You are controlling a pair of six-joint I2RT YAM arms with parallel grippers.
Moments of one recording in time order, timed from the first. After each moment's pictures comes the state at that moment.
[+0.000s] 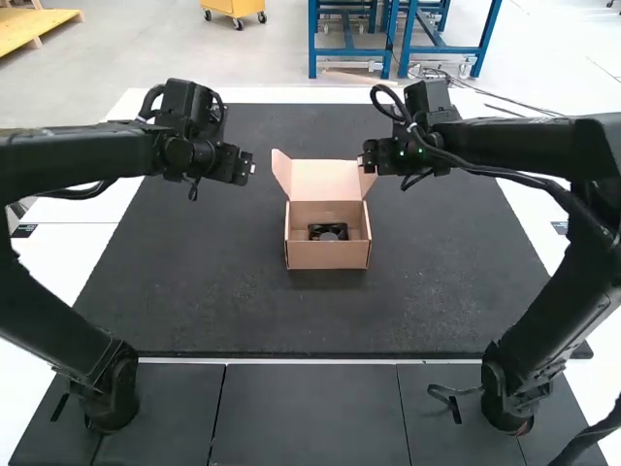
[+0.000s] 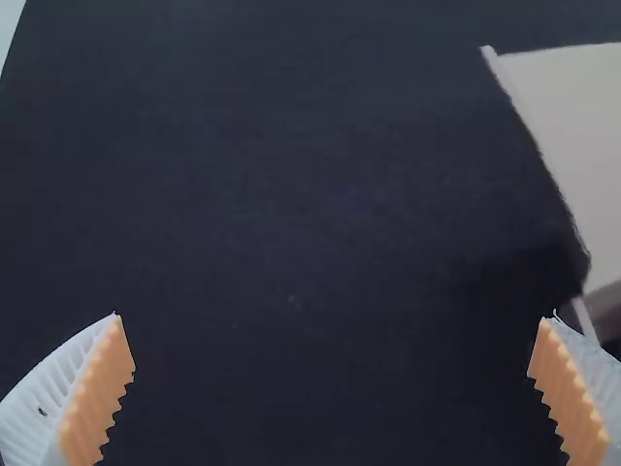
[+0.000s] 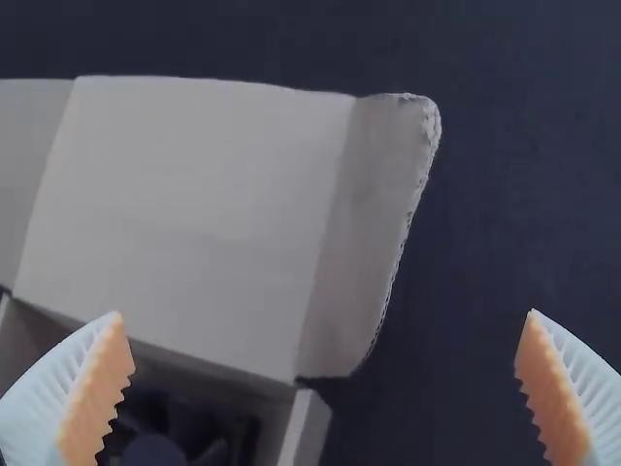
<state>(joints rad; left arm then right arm) -0.31 1.40 1.00 -0.23 -0.16 0.01 0.39 1.56 1.08 -0.19 -0.03 0.12</state>
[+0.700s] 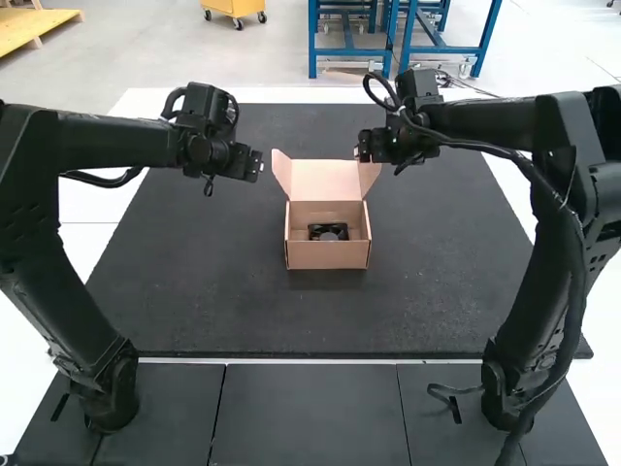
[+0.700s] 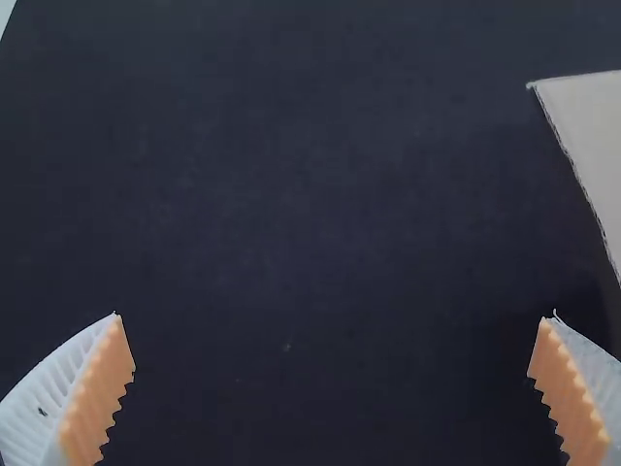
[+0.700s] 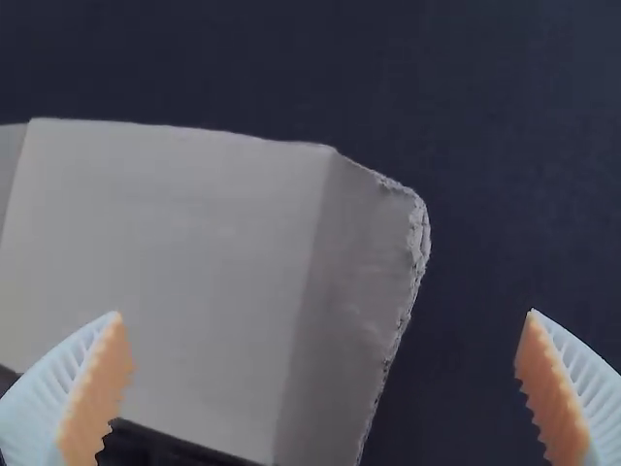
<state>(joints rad) -0.31 1.58 1.09 -0.14 -0.17 0.00 0.36 1.73 1.29 -0.29 -0.05 0.12</state>
